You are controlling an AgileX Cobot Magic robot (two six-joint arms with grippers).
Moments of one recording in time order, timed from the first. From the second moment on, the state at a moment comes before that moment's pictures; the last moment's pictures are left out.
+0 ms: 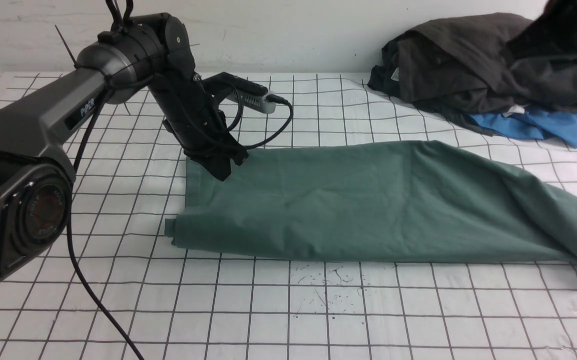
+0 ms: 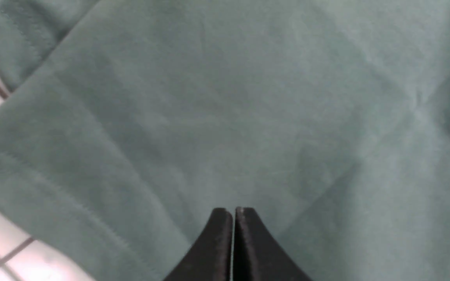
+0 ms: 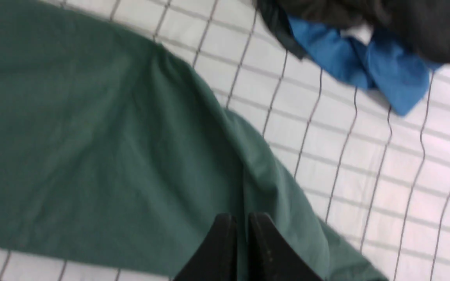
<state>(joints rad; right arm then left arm) 0.19 1.67 -1.67 -0.18 1.25 -0.08 -0.23 2.36 -2.14 -0.29 1.23 0.47</state>
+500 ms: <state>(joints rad) -0.10 1.58 -1.04 -0.11 0.95 0.09 -0.23 2.36 -2.14 -0.36 1.23 0.47</state>
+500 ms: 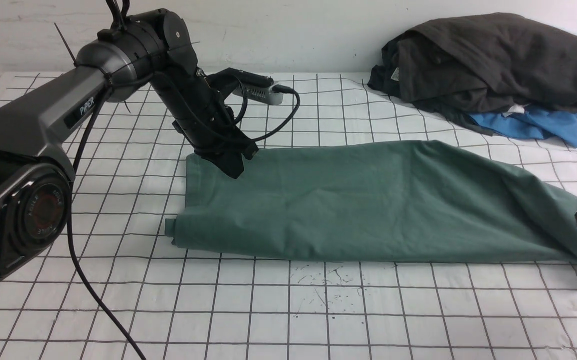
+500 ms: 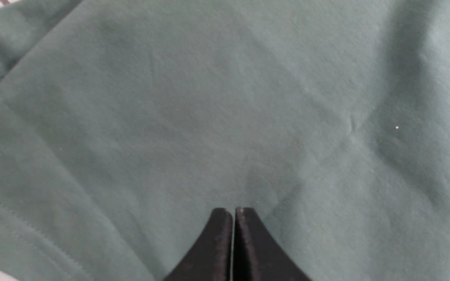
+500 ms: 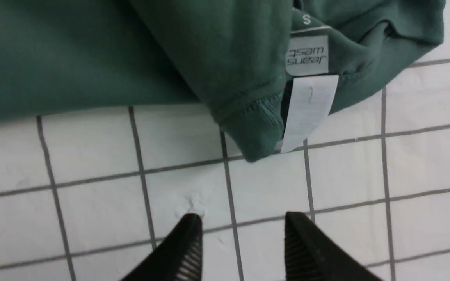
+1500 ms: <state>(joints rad) -0.17 1.84 -1.48 -0.09 1.18 -0.08 -0.23 2.36 -2.14 -0.33 1.23 0.48</state>
